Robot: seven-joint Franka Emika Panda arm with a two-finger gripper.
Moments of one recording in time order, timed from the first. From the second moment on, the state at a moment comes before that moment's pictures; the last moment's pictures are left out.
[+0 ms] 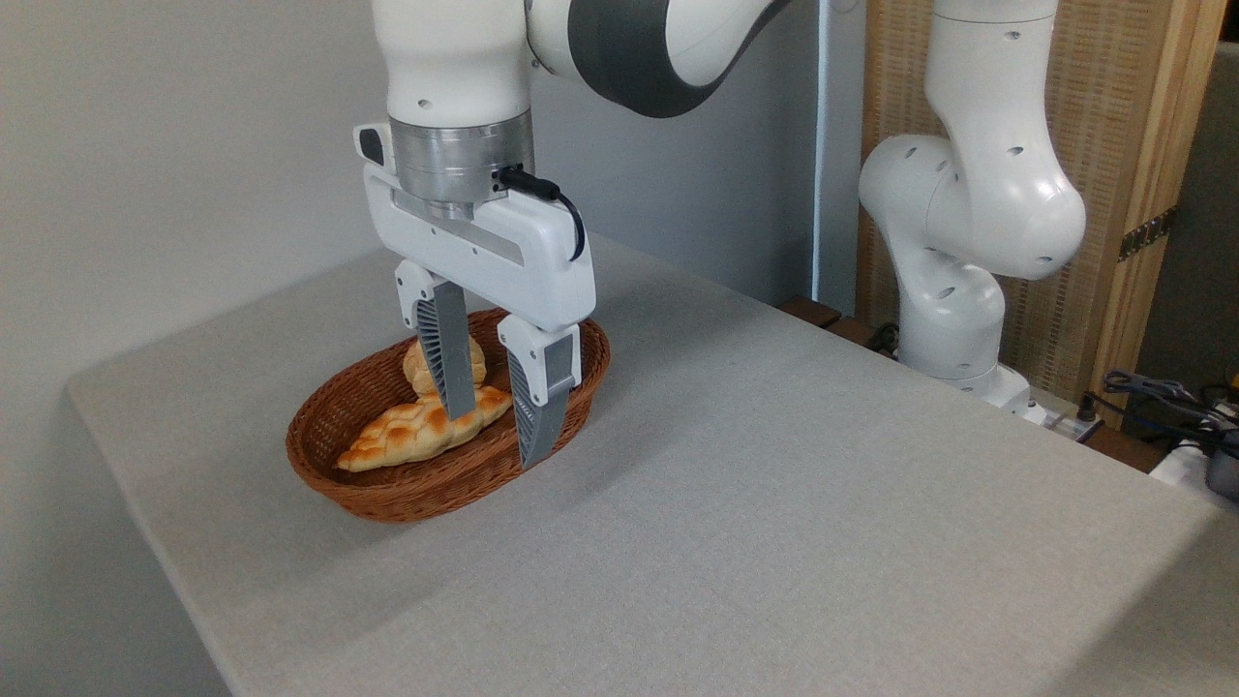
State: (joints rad) arm -0.13 -0.06 0.11 -1.87 -0.05 1.92 0.65
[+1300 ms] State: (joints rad) arm -0.37 -0.01 0.06 -1.87 -0.20 1.90 0.69
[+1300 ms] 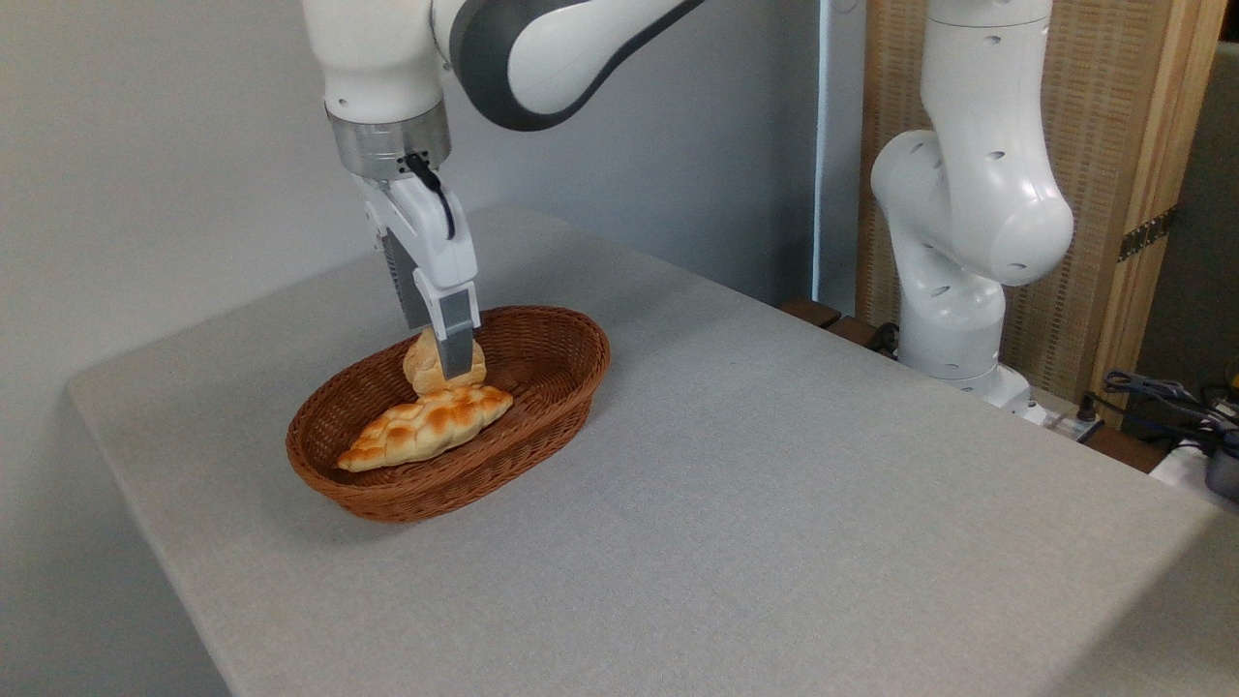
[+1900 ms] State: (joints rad) arm -0.49 0.05 0.06 -1.88 -0.21 1.90 0.74
